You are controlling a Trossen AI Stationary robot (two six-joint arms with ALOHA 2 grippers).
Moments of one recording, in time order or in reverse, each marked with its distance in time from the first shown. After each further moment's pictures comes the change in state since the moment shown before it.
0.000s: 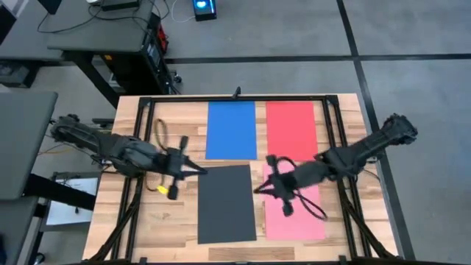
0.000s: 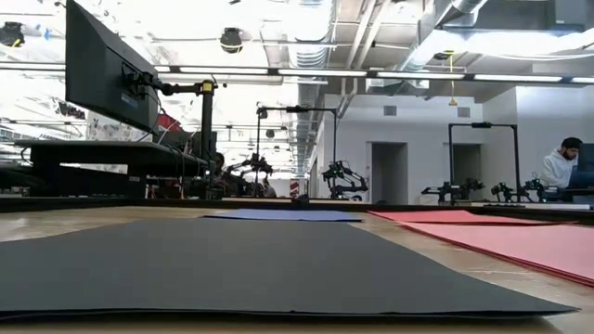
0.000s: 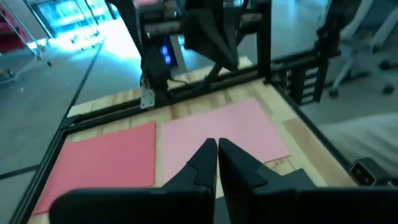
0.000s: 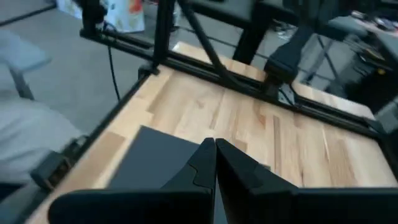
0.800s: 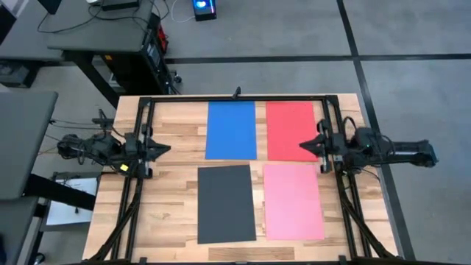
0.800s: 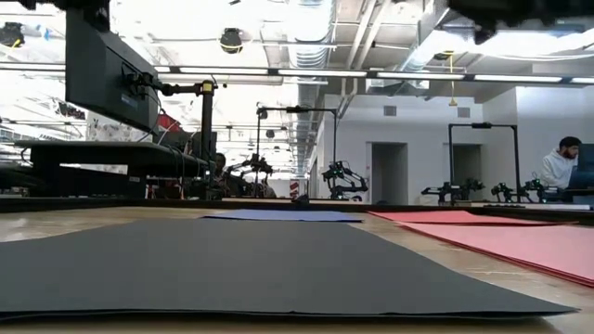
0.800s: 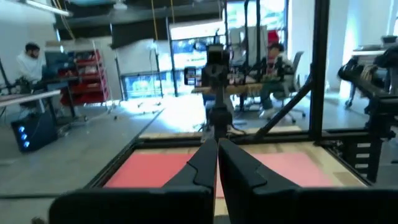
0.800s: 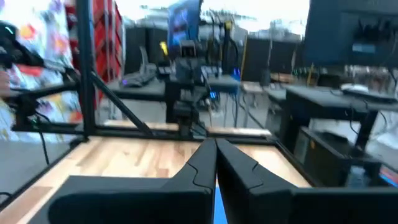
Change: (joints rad) left arm 0.112 -1.024 -0.749 0.176 -0.082 0.007; right arm -0.530 -0.970 -0.813 0.312 -0.322 -0.008
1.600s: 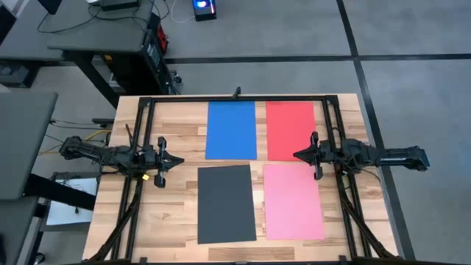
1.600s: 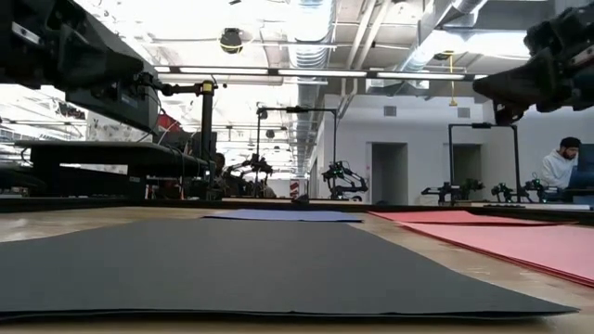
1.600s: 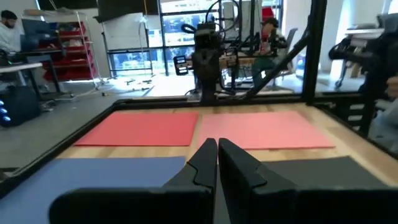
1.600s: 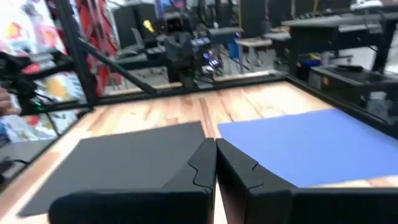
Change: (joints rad) left arm 0.003 -0.066 -0.383 0.203 0.031 -0.073; right arm 0.033 -0.326 -0.387 -0.021 0.038 0.195
